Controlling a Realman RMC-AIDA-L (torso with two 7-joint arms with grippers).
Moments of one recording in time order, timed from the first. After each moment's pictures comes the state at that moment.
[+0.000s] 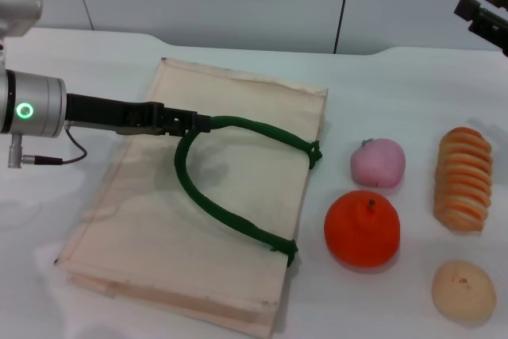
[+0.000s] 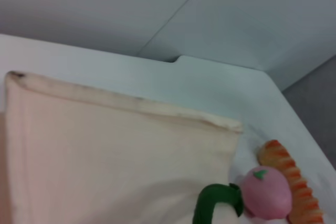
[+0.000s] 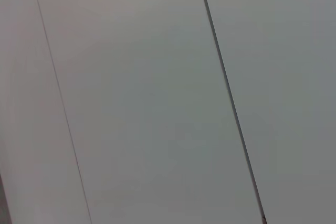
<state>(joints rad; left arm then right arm) -0.92 -1.93 2.86 -0.47 -0.12 1.54 -1.93 0.52 1.92 -1.08 -0.42 2.10 1.25 -1.96</state>
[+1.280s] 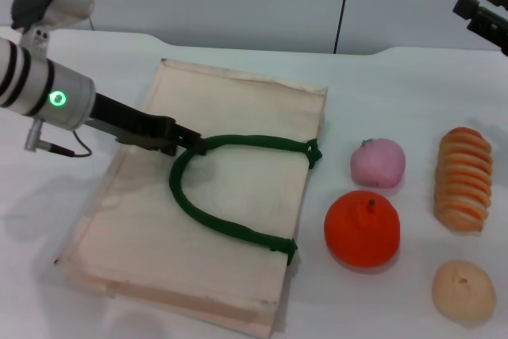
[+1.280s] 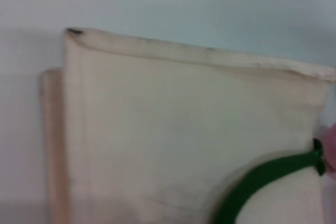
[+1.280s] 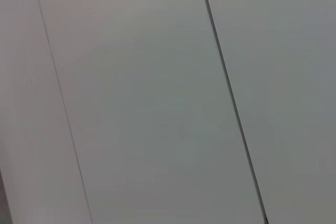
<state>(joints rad) -1.06 -1.94 2.86 -0.46 0.19 1.38 -2.09 0.52 1.92 -1.08 -0.42 2.10 1.25 -1.96</state>
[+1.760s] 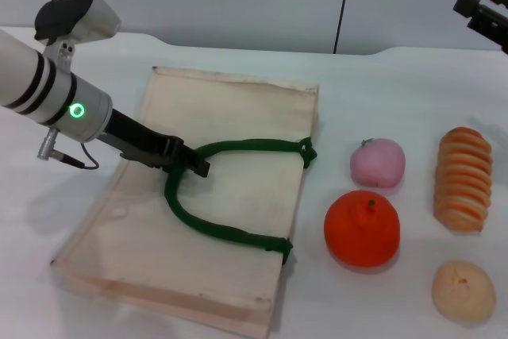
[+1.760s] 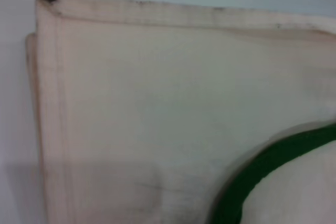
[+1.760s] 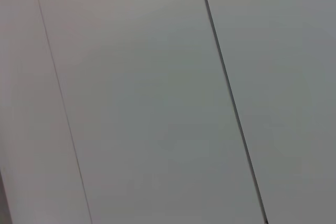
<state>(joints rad) -1.09 -1.95 2.86 -0.38 0.32 1.29 -2.17 0.52 1.92 -1.08 -0.42 2.11 1.25 -1.96</state>
